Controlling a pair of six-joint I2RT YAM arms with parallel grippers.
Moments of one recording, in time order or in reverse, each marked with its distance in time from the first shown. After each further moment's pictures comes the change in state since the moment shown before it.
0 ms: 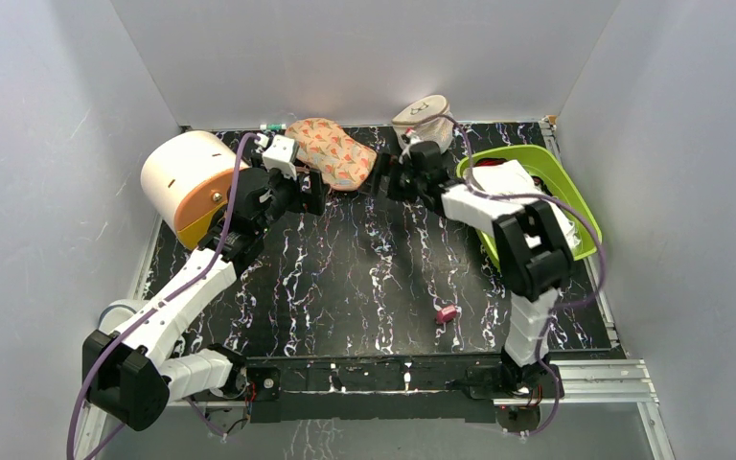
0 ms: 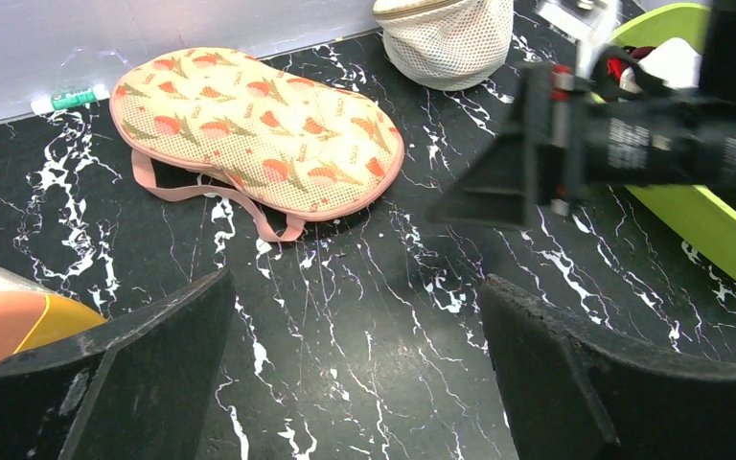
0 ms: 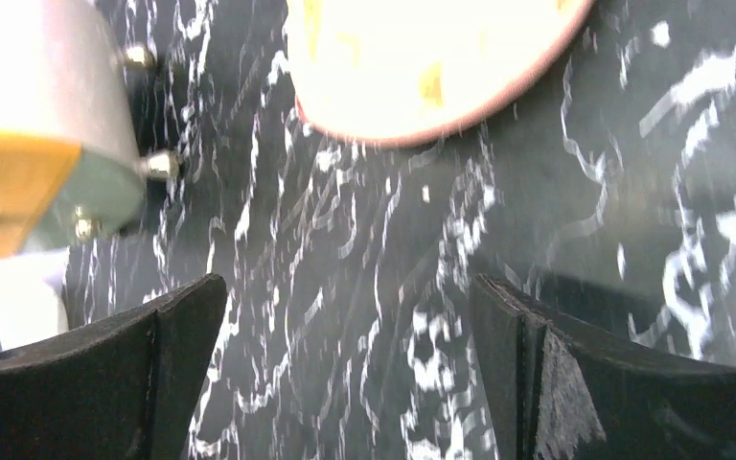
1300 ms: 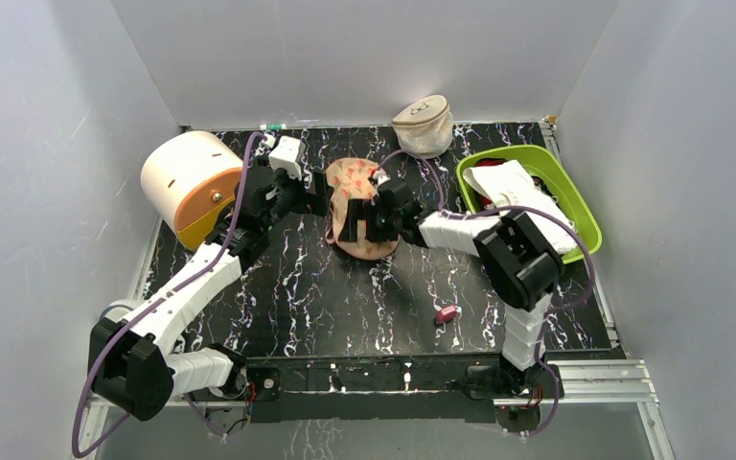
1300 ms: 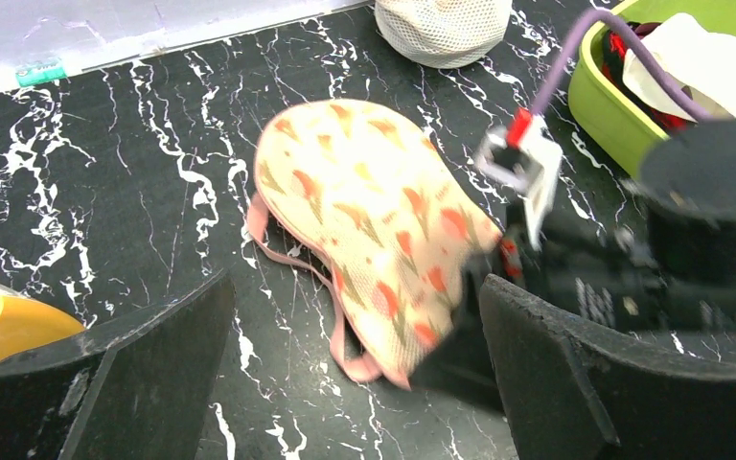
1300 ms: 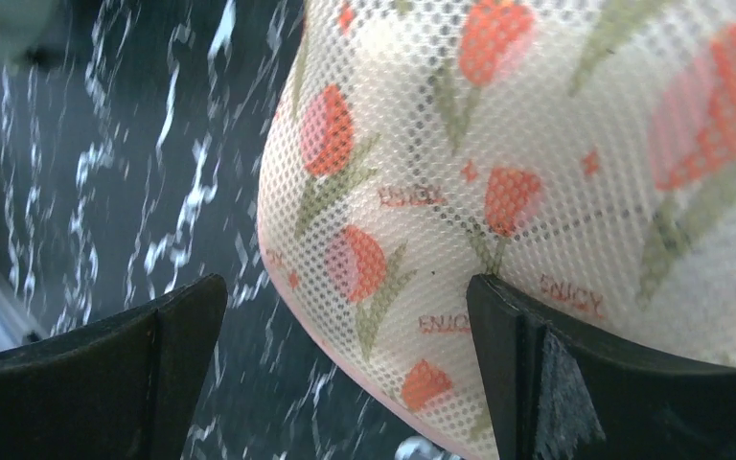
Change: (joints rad) left arm 0.000 0.052 0.000 0.008 0.019 -0.011; right arm 0.184 0.106 -0.013 -0.026 0.042 -0.033
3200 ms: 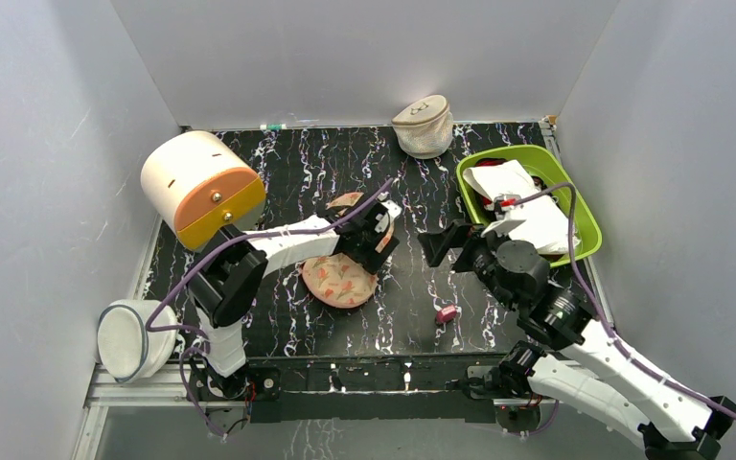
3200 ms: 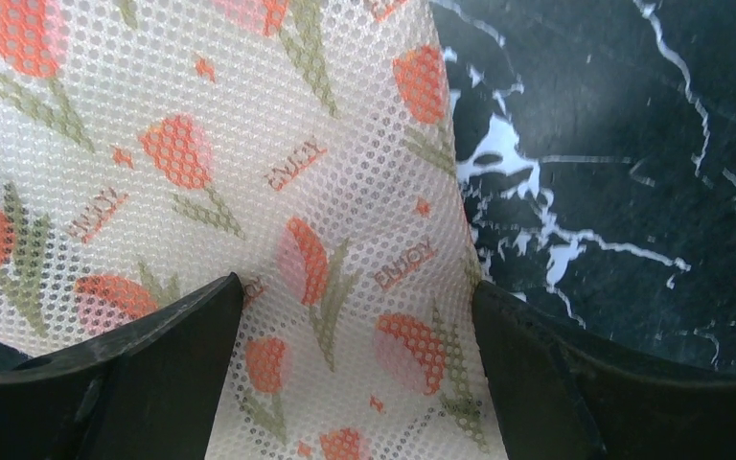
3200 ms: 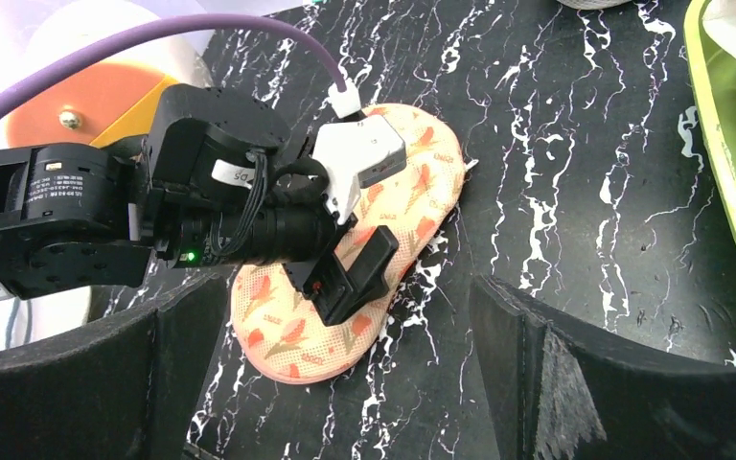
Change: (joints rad) left arm -0.337 0.659 0.322 -0.457 -0.113 0.079; right arm 0.188 -1.320 -0.491 -0.346 0.630 0.008
